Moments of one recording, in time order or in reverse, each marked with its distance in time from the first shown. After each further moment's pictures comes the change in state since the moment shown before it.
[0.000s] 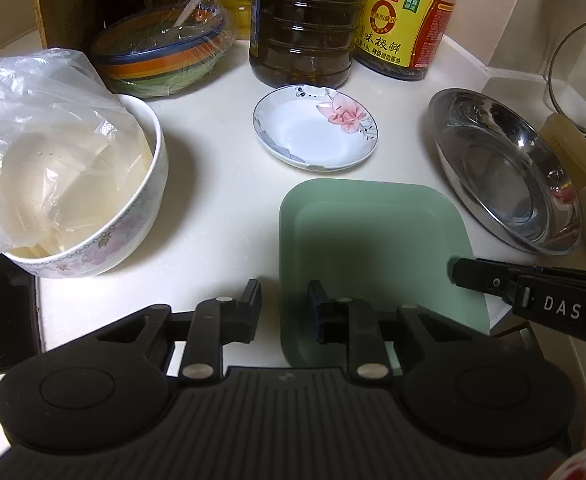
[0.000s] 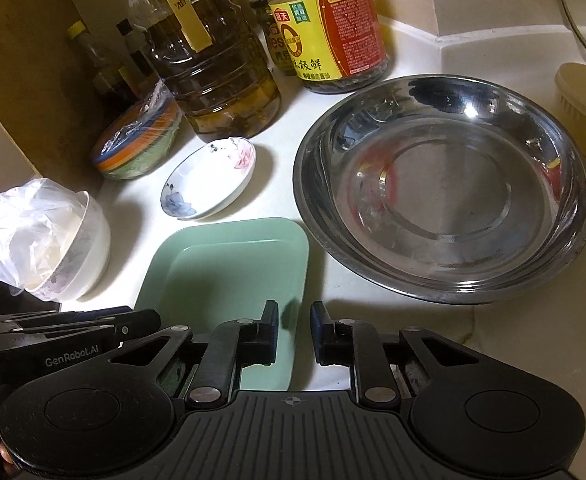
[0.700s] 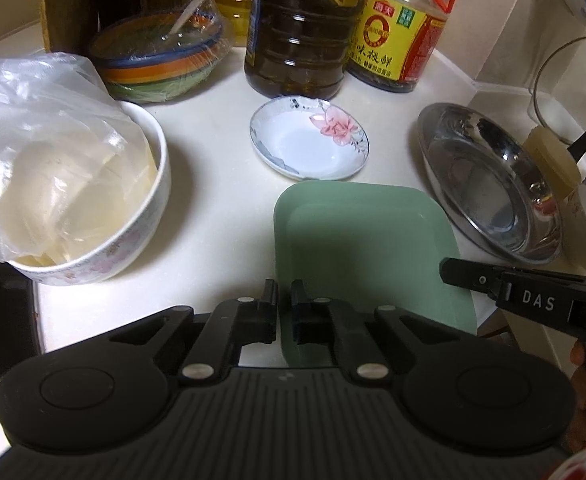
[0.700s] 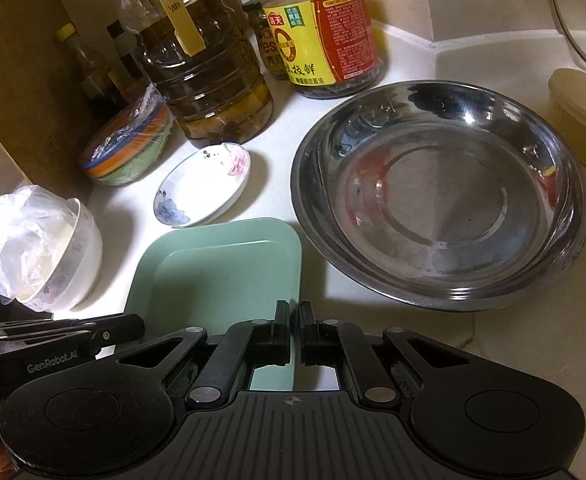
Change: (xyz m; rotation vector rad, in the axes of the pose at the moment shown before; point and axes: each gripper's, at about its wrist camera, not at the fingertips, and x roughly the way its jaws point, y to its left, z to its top) left arm -0.012 0.009 0.004 -0.019 -0.013 -0.060; right arm 0.000 0.007 0.005 0.009 -0.006 -0.034
